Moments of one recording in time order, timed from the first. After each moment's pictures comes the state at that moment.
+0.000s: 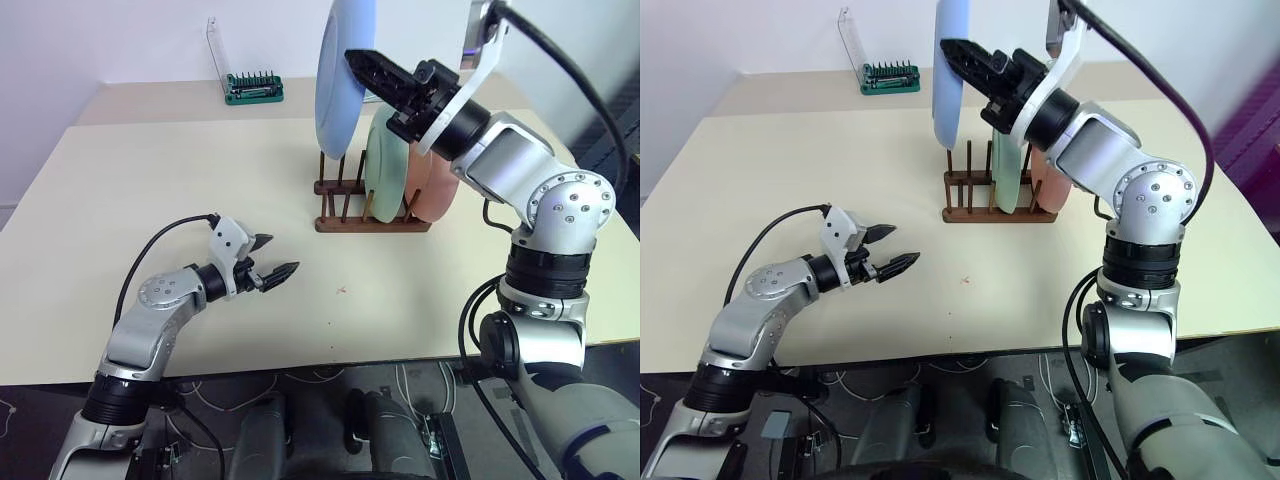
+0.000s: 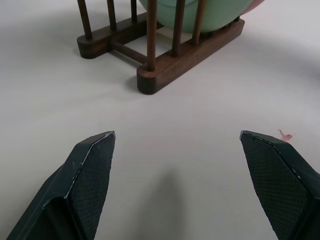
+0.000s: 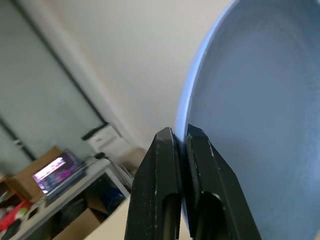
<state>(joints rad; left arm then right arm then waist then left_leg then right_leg) -0.26 0.51 -0.04 -0.20 -0.36 0.47 -0.70 -0.97 -0.35 -0.20 -0.01 1.35 0.94 -0.01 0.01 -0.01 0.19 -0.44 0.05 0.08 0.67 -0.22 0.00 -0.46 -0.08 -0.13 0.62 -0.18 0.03</state>
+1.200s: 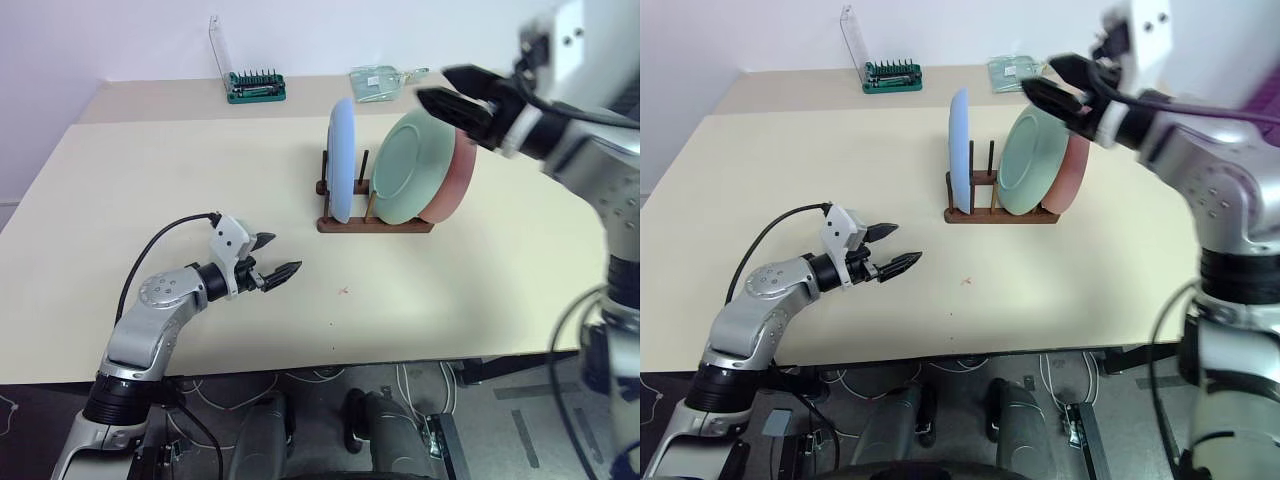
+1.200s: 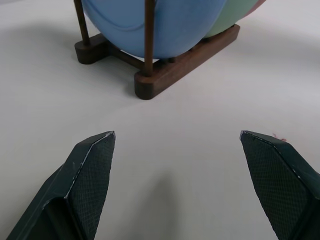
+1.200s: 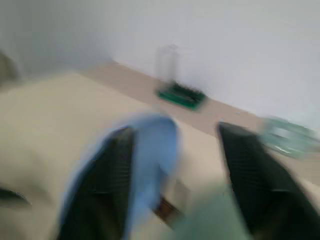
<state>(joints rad) -0.27 0.50 -0.04 -0.21 -0.36 0.47 -0.72 -0.76 -0.92 -0.10 -0.18 0.72 0.76 0.57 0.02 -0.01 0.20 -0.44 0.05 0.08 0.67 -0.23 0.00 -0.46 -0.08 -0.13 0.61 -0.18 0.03</state>
